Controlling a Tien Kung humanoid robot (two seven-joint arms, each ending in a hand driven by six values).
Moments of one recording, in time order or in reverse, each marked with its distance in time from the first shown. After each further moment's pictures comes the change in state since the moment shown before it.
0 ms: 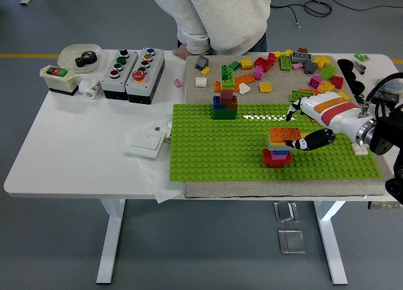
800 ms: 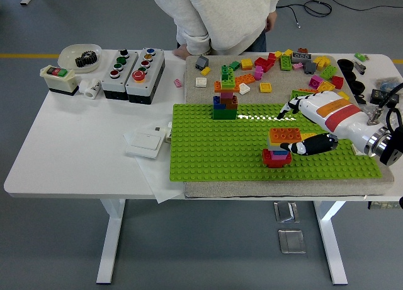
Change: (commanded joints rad) left arm 0.000 0.000 -0.010 0.000 0.011 -0.001 0.000; right arm -0.107 -0.079 0.052 0.184 0.066 -0.098 0.066
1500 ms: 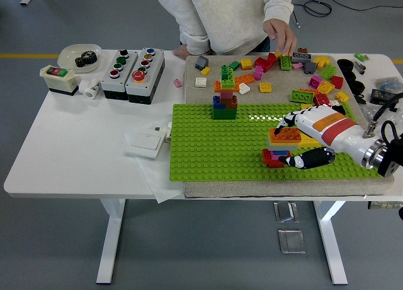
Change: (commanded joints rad) left arm 0.004 0.000 -0.006 0.000 0.008 0.000 0.002; right arm -0.026 -0.006 -0.025 0.003 -0.008 0.010 0.008
